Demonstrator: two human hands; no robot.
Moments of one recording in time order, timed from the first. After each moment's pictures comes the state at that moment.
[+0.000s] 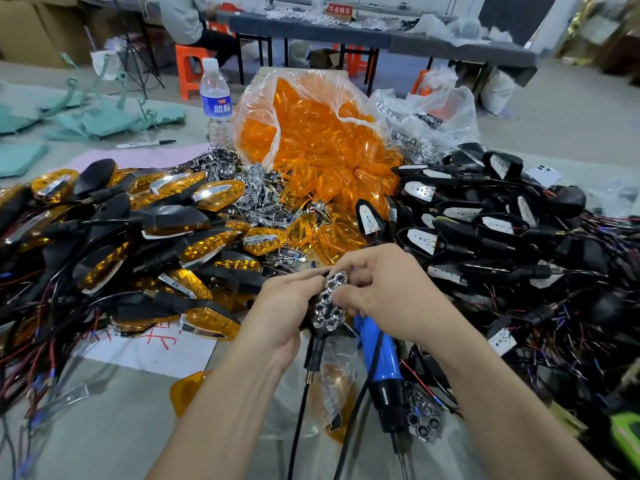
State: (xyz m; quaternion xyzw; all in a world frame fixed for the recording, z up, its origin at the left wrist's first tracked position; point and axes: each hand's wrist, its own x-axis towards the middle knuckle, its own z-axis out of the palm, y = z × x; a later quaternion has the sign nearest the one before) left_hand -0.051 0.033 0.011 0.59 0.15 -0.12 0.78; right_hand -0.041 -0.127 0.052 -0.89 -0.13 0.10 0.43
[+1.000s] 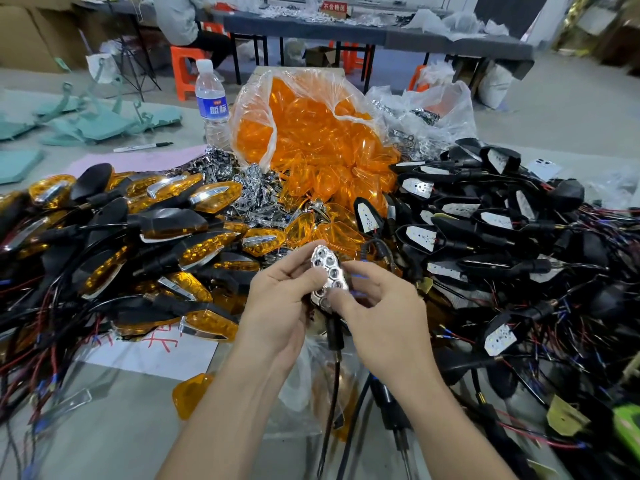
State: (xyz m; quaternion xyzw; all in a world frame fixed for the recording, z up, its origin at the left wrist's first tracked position) left_hand -0.058 0.029 0.016 0.51 0.12 -0.02 0.85; right_hand -0.082 -0.102 0.017 -0.82 0.02 -0.05 0.57
